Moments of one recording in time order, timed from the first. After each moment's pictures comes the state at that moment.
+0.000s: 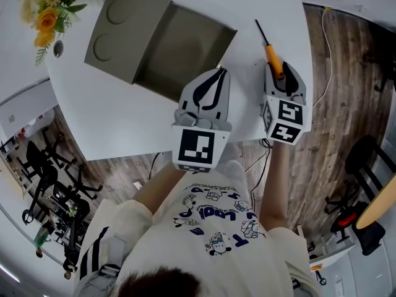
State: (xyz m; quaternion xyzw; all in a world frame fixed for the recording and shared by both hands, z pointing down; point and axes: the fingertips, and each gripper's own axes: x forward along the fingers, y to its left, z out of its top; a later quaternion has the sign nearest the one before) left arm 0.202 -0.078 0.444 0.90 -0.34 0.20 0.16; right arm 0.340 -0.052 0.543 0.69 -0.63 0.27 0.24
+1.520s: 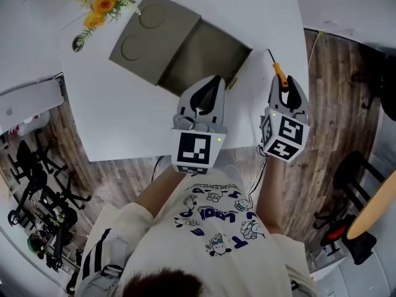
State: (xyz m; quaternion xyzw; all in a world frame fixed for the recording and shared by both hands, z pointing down) left arm 0.160 -0.097 0.411 0.90 -0.38 0.16 0.16; right arm 0.326 -0.066 0.462 0.74 -0.60 0.21 0.22
